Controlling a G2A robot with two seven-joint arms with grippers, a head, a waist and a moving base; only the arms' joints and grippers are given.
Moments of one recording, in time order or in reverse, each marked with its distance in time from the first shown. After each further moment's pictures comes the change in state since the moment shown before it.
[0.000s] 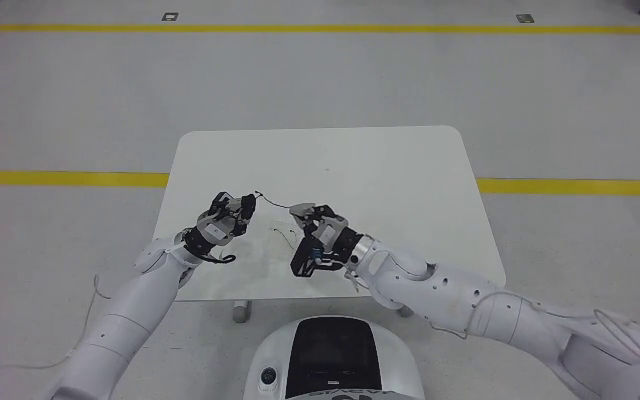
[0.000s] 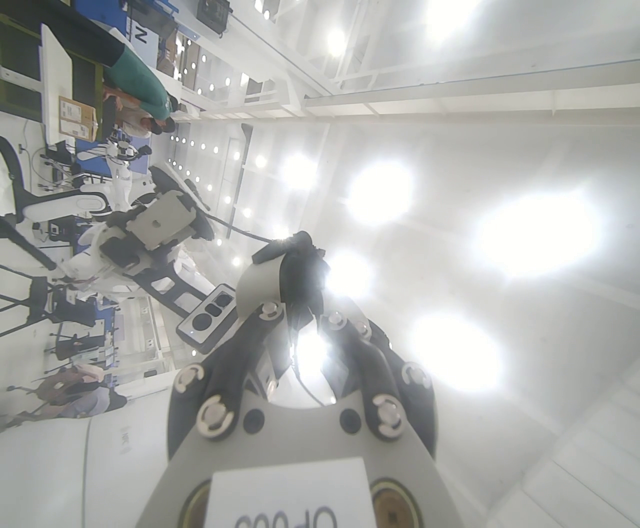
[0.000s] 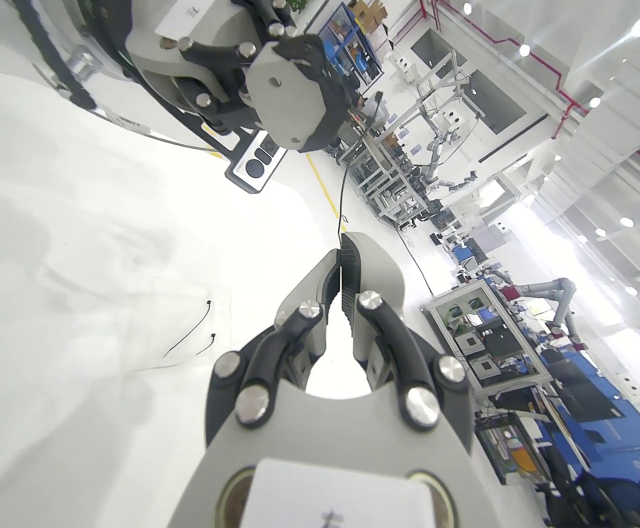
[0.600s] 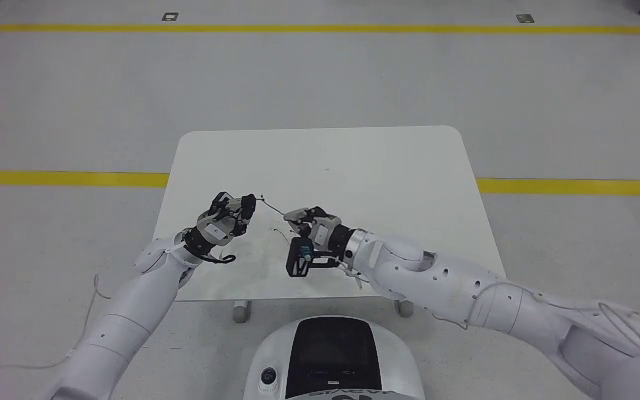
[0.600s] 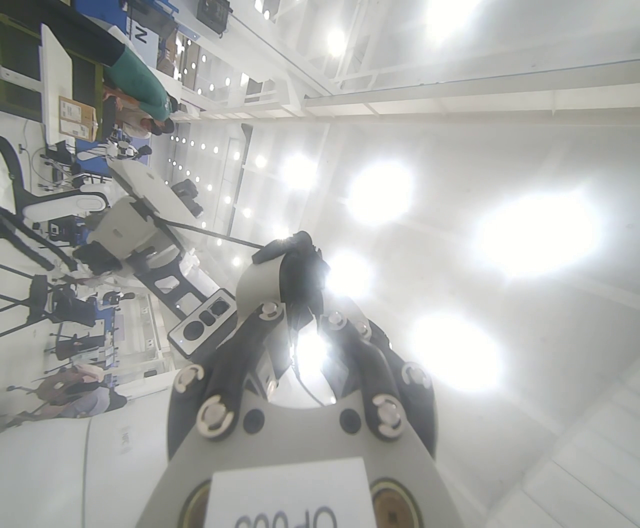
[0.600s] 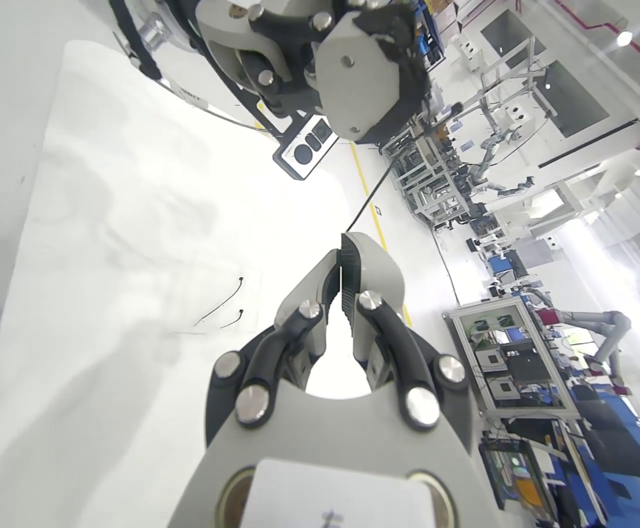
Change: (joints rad) left arm 0.000 0.000 0.000 0.000 0.000 0.000 0.000; right arm 0.049 -0.009 0.000 -0.011 0.000 -0.199 0.120
